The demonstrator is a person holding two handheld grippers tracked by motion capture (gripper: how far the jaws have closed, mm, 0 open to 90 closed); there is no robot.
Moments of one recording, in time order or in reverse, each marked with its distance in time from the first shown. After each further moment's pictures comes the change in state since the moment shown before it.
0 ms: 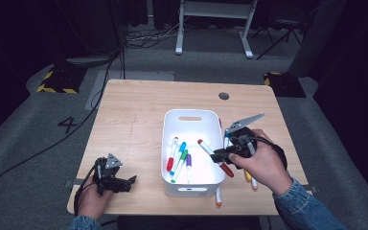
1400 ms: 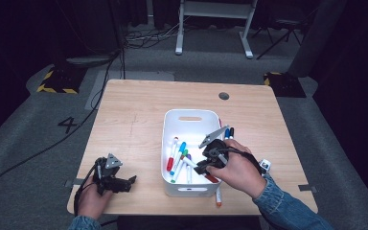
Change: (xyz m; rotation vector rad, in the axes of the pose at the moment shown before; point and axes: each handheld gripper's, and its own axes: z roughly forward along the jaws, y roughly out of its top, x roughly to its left) left arm 0.000 0.000 0.000 0.000 0.001 0.000; right arm 0.015 0.000 0.069 0.154 -0.003 -0.144
